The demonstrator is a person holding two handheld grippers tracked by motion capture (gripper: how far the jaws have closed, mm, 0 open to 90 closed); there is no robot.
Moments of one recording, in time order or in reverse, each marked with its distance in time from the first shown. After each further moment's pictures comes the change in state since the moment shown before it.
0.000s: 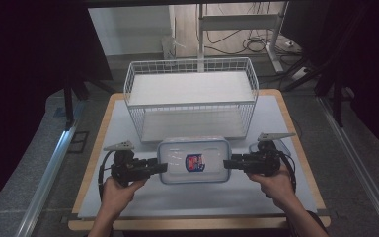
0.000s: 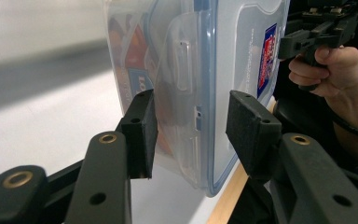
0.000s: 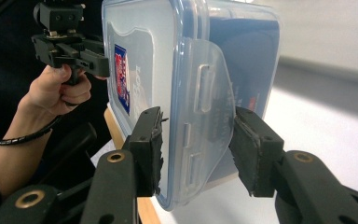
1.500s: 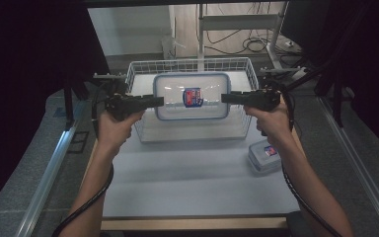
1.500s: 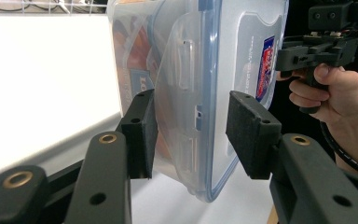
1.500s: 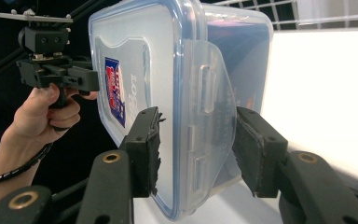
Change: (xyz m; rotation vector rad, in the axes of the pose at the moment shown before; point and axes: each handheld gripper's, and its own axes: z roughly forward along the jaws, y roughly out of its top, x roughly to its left) left arm 0.016 0.159 -0.019 -0.106 0.048 0.035; right arm -0.013 0.157 -0.010 -0.140 -0.048 -0.035
